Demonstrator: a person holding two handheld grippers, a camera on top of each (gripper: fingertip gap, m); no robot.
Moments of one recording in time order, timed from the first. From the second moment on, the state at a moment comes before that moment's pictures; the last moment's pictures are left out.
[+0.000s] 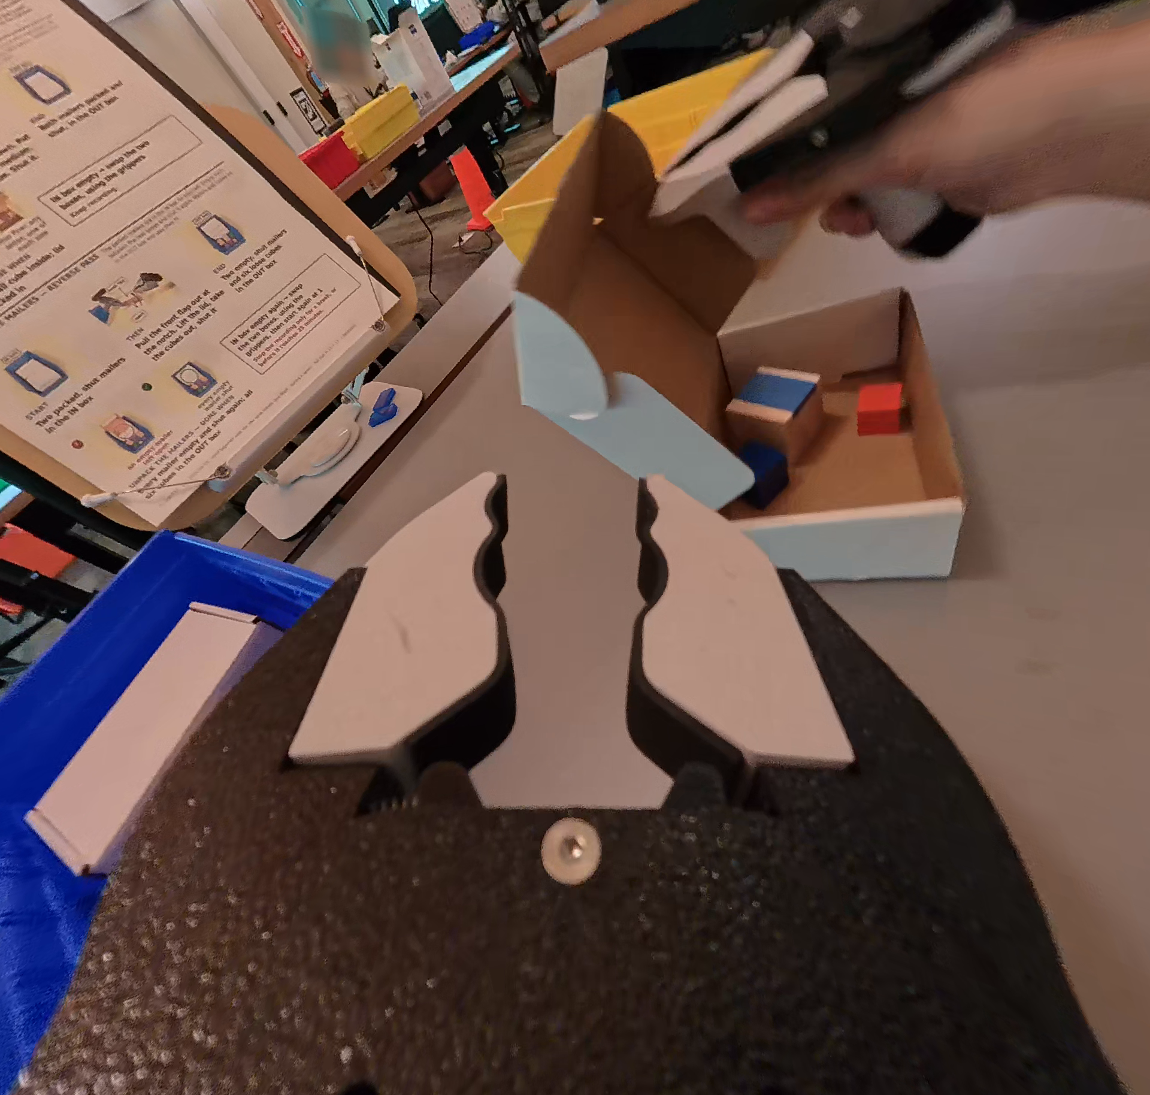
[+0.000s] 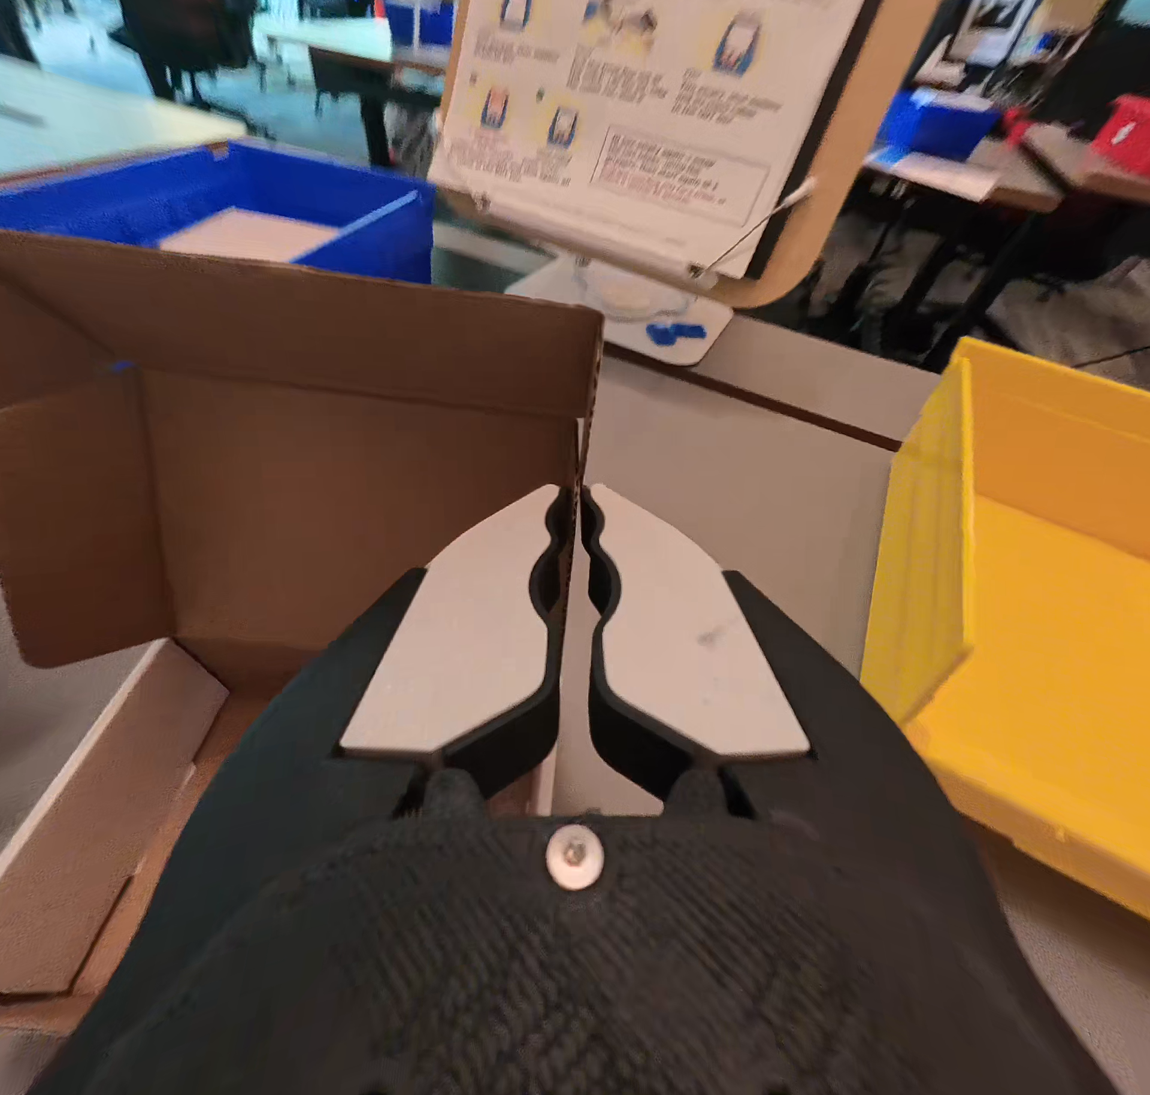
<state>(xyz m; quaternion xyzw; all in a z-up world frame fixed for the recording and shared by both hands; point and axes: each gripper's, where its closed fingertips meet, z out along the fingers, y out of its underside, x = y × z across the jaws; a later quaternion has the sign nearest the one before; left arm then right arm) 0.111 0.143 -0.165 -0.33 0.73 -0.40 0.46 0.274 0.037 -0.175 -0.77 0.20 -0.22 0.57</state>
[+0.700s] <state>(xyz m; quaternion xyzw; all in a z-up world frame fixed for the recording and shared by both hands) 0.086 0.075 -0.208 -0.56 0.67 -0.39 0.29 0.208 -0.039 -0.186 -0.69 0.22 -0.30 0.62</state>
